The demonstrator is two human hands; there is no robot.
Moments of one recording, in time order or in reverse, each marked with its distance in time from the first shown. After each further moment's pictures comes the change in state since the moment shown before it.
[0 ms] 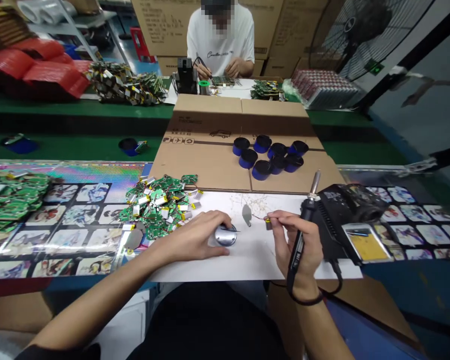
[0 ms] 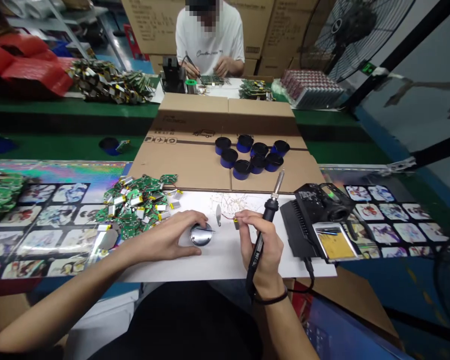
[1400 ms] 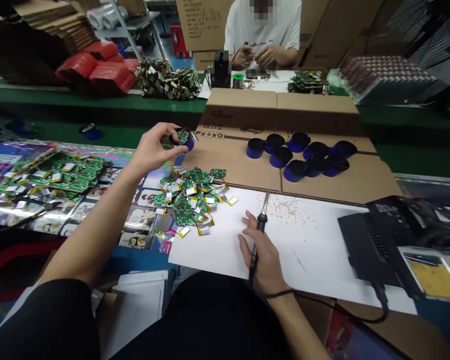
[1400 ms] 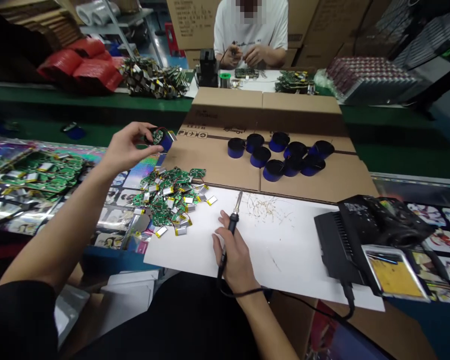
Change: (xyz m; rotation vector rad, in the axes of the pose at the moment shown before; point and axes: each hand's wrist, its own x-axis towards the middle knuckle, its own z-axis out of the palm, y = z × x) left_hand -0.028 -0.091 -0.182 0.243 0.797 -0.135; right_hand -0.066 -0.004 0.071 -0.055 -0.407 0.054
